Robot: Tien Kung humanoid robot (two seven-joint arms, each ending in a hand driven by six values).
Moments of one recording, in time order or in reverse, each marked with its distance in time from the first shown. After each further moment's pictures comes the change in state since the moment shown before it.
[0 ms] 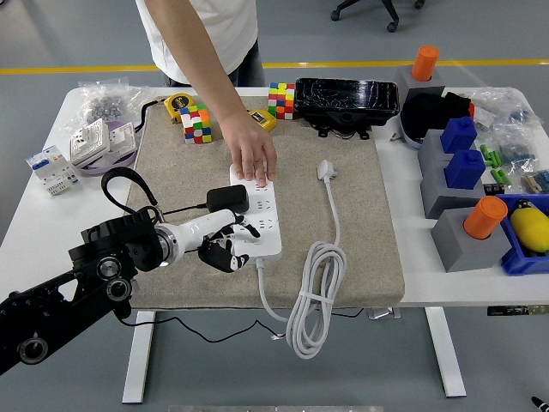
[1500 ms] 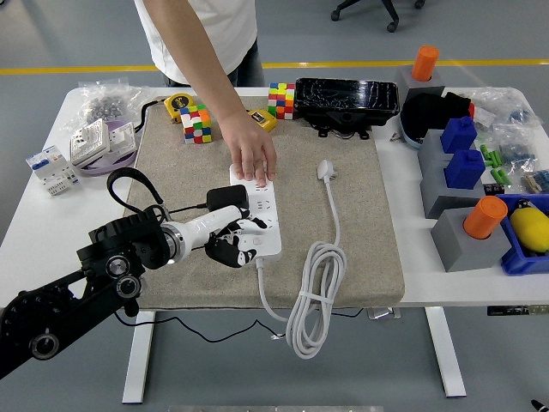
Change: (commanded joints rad) left arm -0.003 -0.018 -0.007 0.023 -0.003 0.034 -0.042; right arm -0.010 0.006 0.010 -0.001 0.001 0.002 -0.001
